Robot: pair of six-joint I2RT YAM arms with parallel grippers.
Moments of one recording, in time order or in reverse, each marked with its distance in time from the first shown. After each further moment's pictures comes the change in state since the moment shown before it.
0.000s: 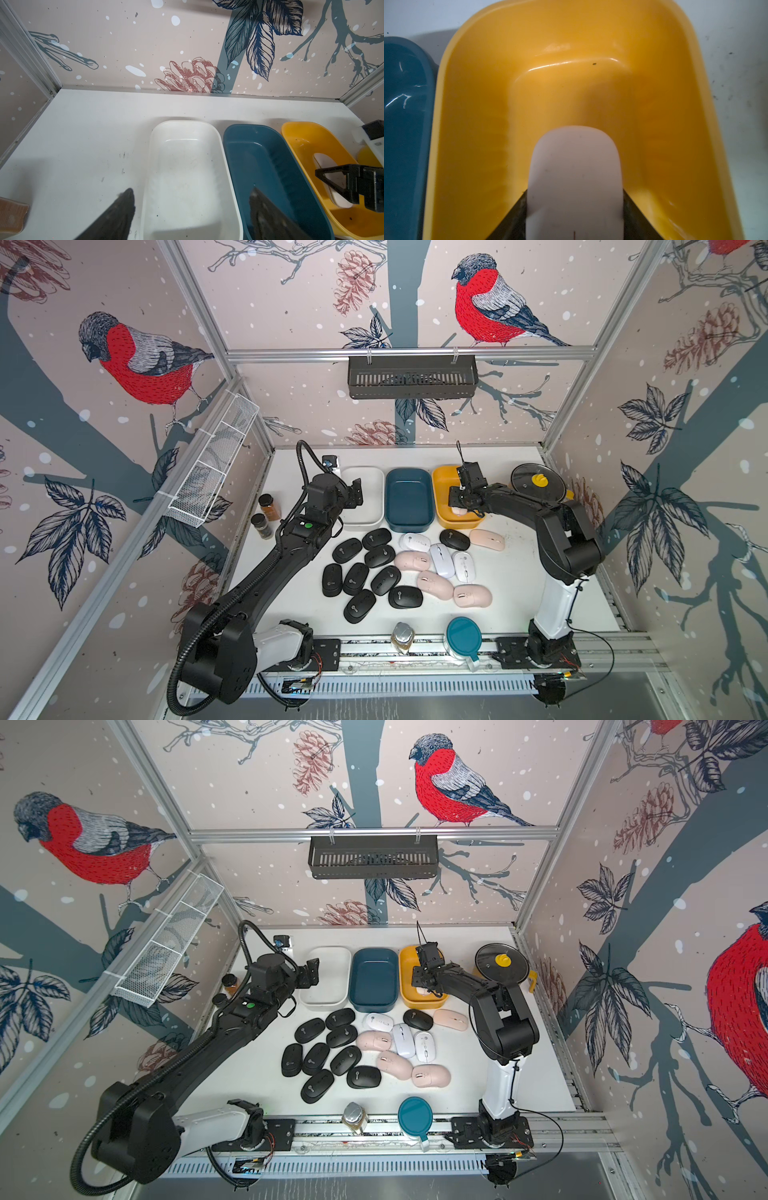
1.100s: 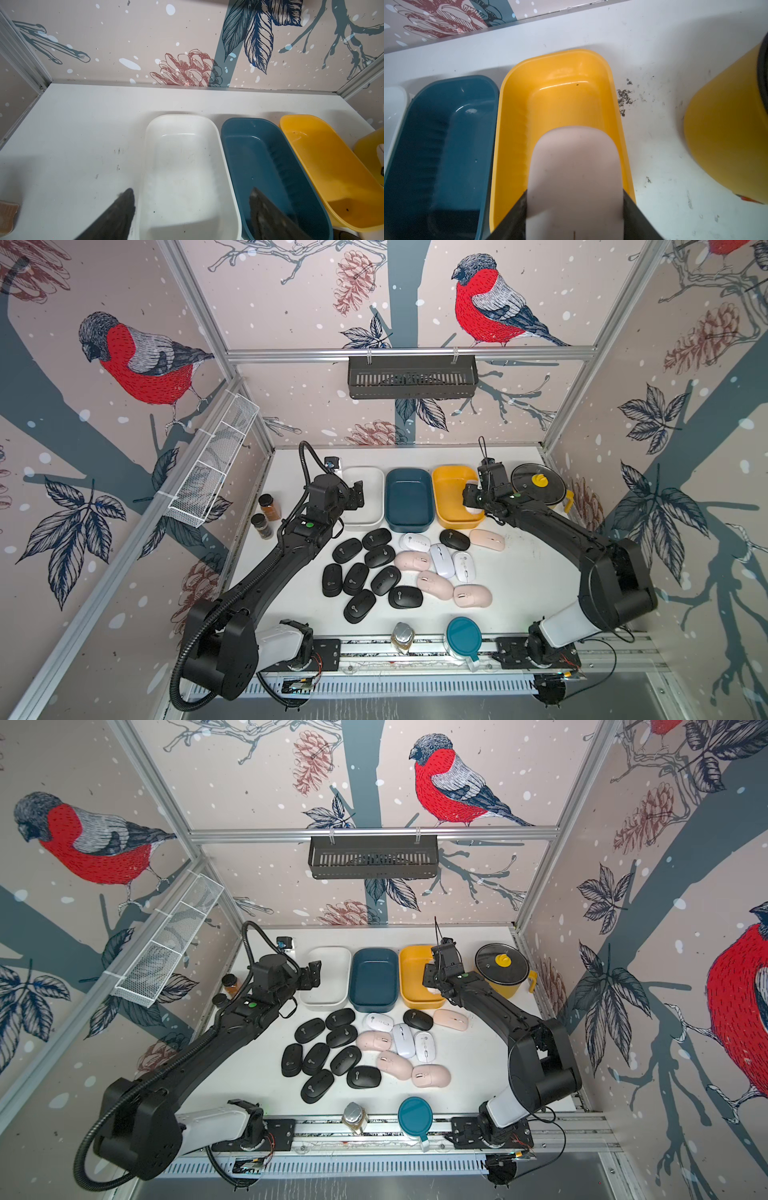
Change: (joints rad) left arm 0.002 0.019 -0.005 0.002 0.029 0.001; right arm -0.028 -0.352 -0.169 -0.027 0.029 -0.002
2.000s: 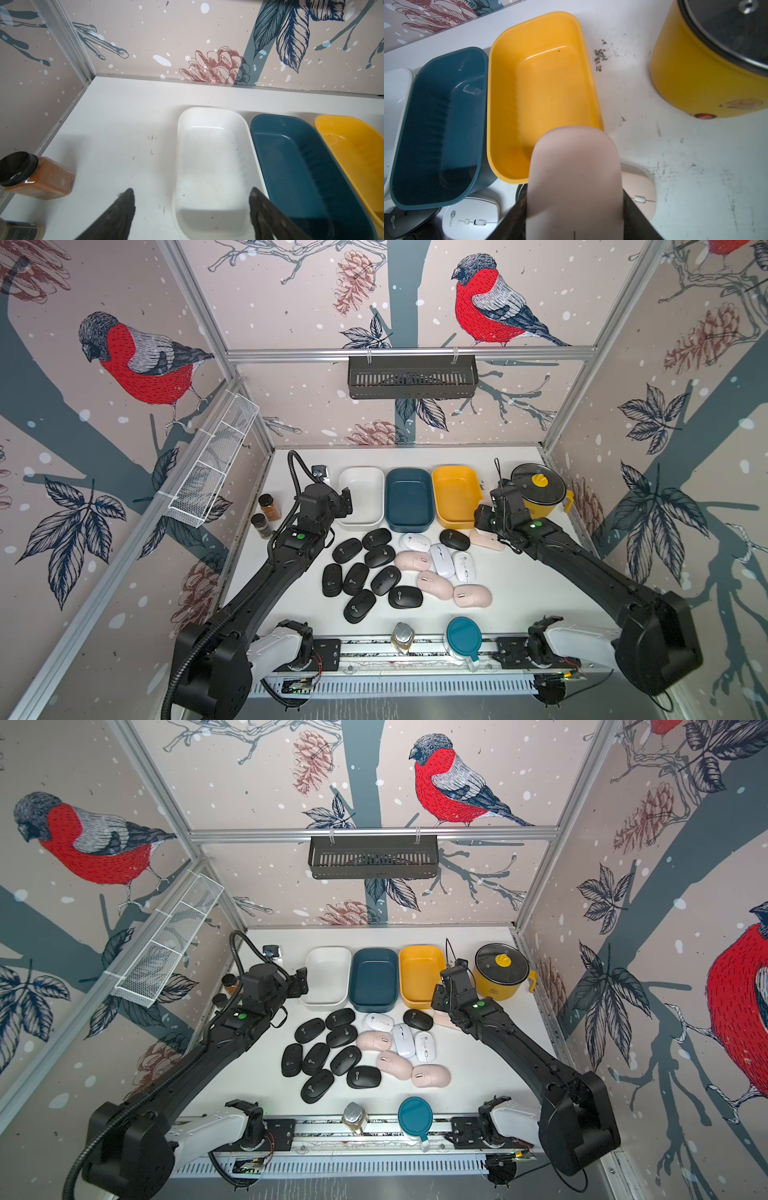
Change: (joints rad) left arm 0.037 -0.103 -0.060 -0.054 -0.098 0.004; right arm 0.048 -0.325 -0.235 -0.114 0.037 0.125
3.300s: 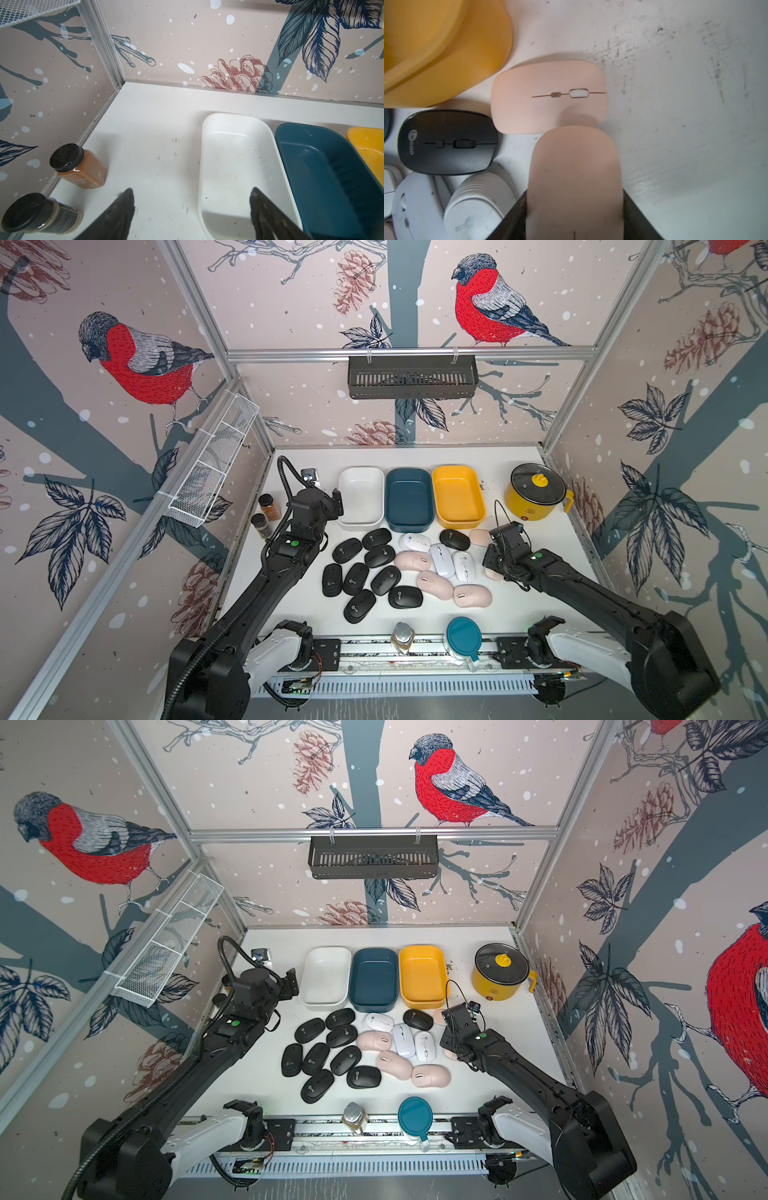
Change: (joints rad) left arm 0.035 -0.086 -0.072 0.008 -0.092 0.038; right arm 0.045 -0.167 -0.335 -0.106 0.040 0.247
